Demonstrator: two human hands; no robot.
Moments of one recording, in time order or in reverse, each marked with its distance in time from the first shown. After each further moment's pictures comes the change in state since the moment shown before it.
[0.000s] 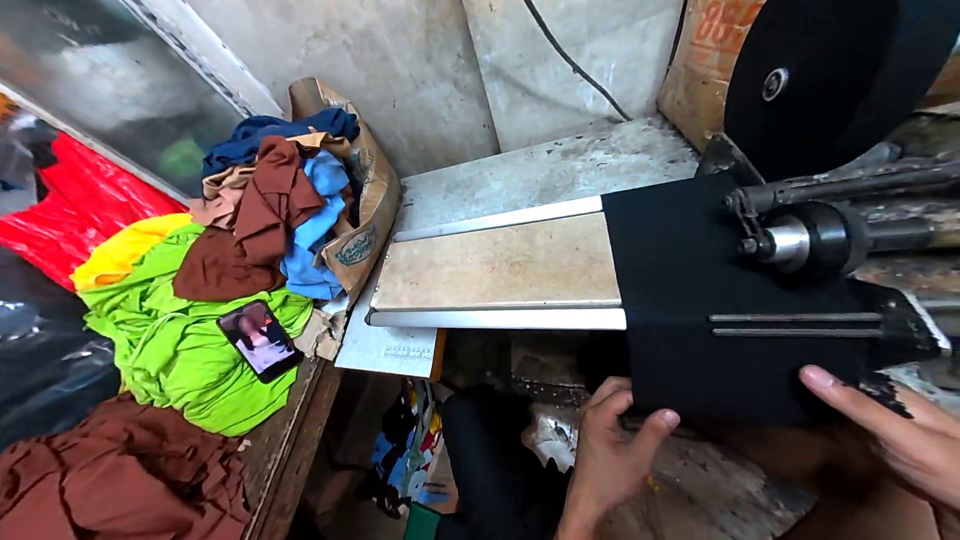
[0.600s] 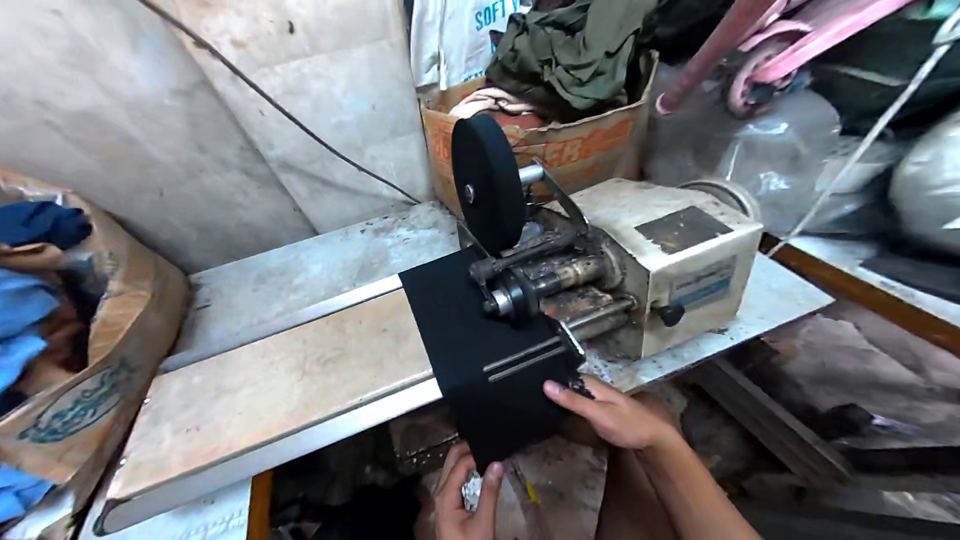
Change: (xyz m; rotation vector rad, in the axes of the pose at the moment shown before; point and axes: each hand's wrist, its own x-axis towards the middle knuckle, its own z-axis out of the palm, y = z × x) left_hand -0.010 -0.013 0.002 0.026 0.017 -0.048; right_hand 0.003 -0.015 -0.003 -0.072 -0.085 0.106
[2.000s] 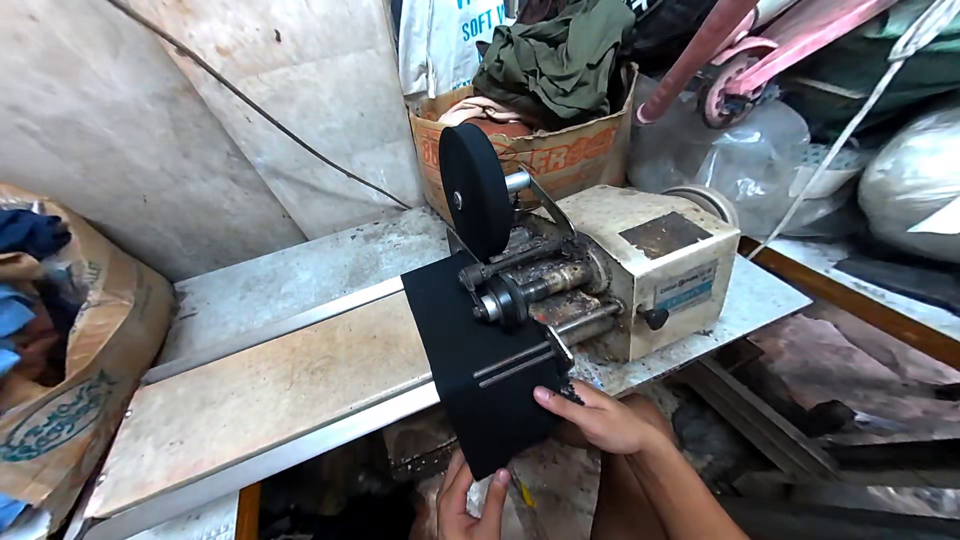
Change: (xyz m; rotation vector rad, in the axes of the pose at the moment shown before) left_hand 0.002 0.001 0.003 0.024 -0.051 0.008; right_hand 0.002 0.004 -0.001 -0.043 -0.041 -0.020
